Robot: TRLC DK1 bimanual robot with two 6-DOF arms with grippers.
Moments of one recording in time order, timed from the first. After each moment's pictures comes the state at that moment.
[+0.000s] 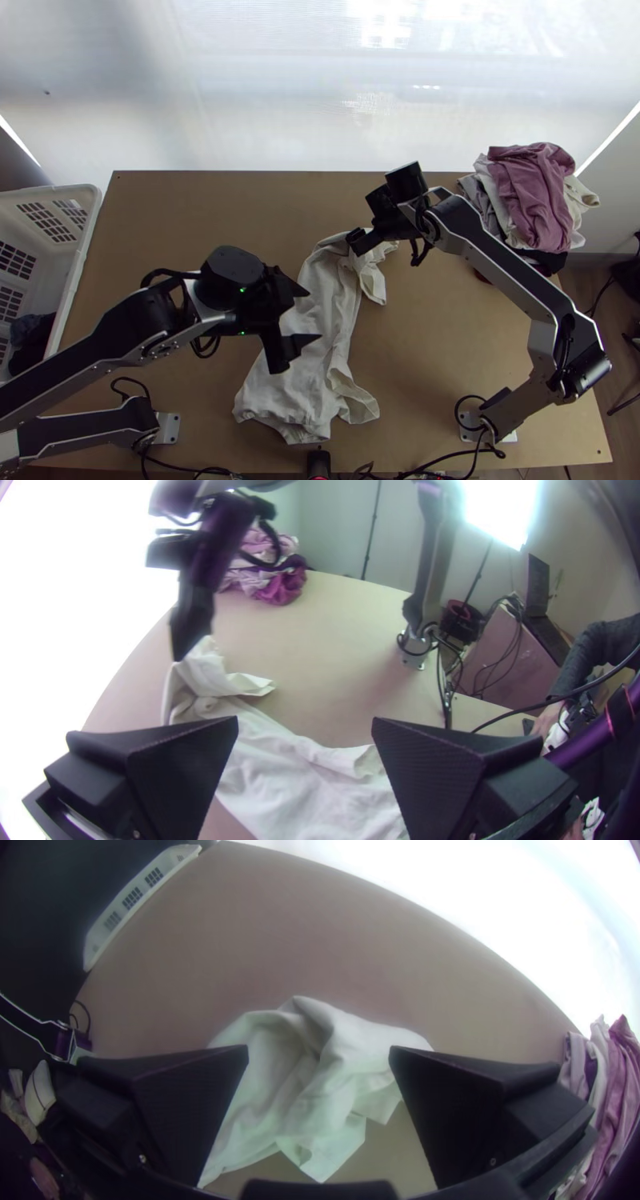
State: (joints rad) left arm -0.94 1.24 1.38 -0.77 0.22 0.18; right arm 0.55 1.70 1.53 -0.73 -0.18 -0.05
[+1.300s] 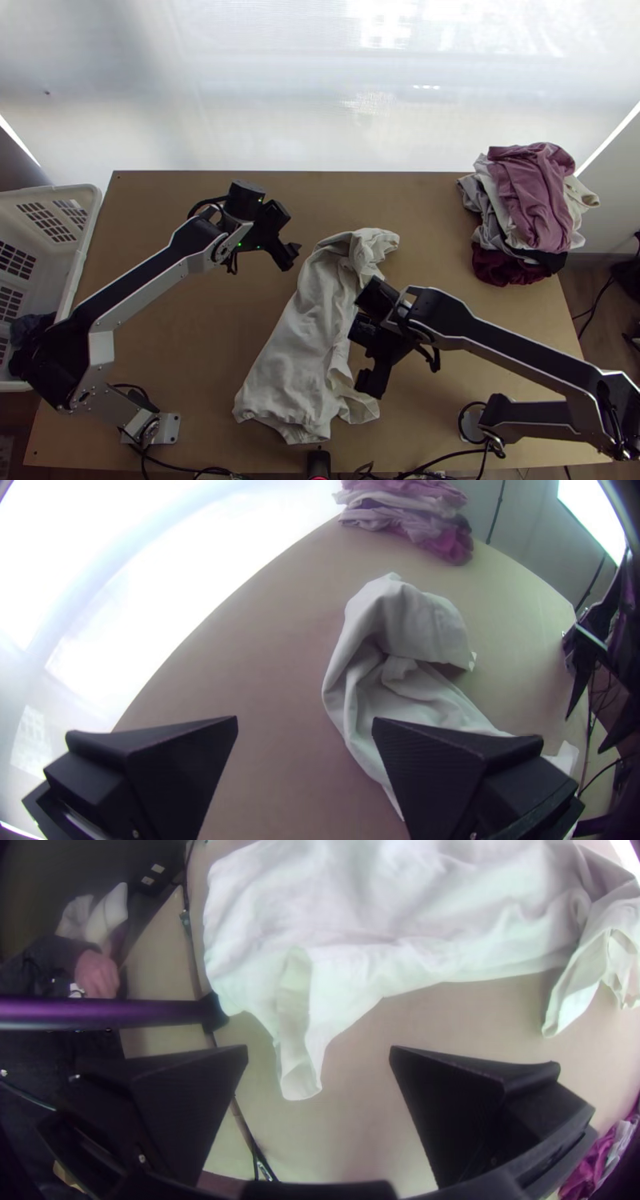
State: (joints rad) left arm -0.54 1.66 1.40 -0.48 0.12 0.36; right arm 0.98 1.41 1.09 -1.03 -0.40 -0.13
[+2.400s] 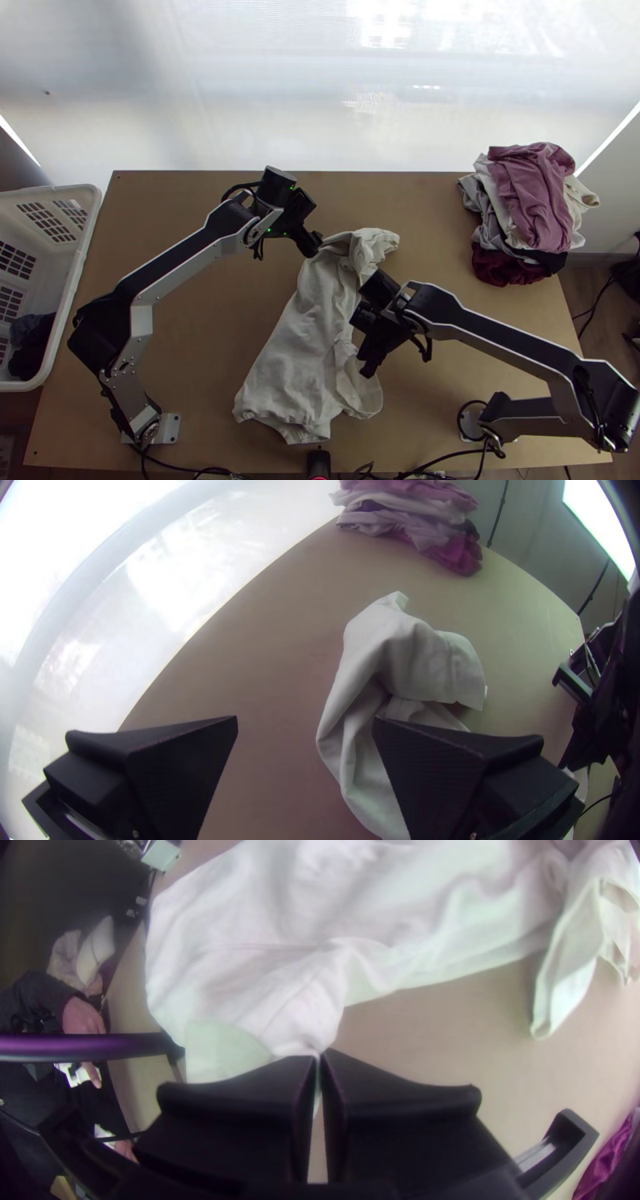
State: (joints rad) left arm -0.60 1.86 1.65 -0.53 0.10 0.32; right arm 0.87 1.46 0.98 -0.83 -0.40 -0.13
